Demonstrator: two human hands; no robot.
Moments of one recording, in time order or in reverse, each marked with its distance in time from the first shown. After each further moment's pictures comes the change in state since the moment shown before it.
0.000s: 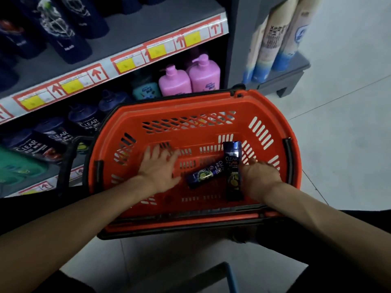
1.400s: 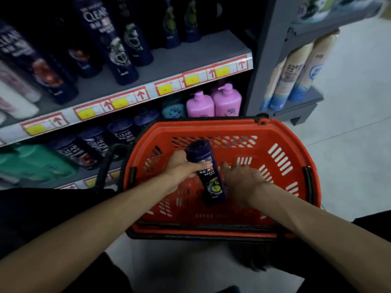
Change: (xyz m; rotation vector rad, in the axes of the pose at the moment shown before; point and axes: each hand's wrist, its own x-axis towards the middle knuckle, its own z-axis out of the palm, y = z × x) left_hand -0.018 -0.002 -0.049 -1.627 0.148 -0.134; right_hand -0.009 -0.069 -0.051 -0.129 0.090 -0.212
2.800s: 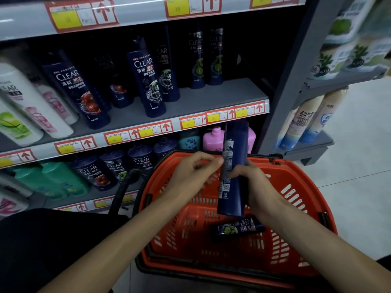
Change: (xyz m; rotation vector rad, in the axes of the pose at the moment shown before) left_hand -0.070 0.096 -0.038 -0.065 0.143 0.256; right_hand -0.004 -0.011 -0.061 1.833 0.207 -0.137
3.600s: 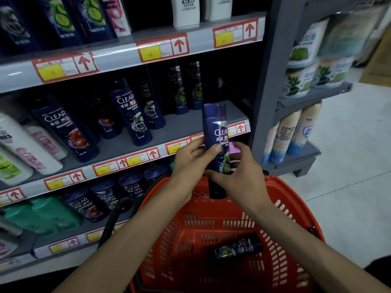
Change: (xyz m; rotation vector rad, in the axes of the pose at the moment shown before) left_hand 0.047 0.059 0.030 -0.249 0.021 0.184; right_hand 0.005 -0.048 -0.004 -0.676 0.423 -0.592
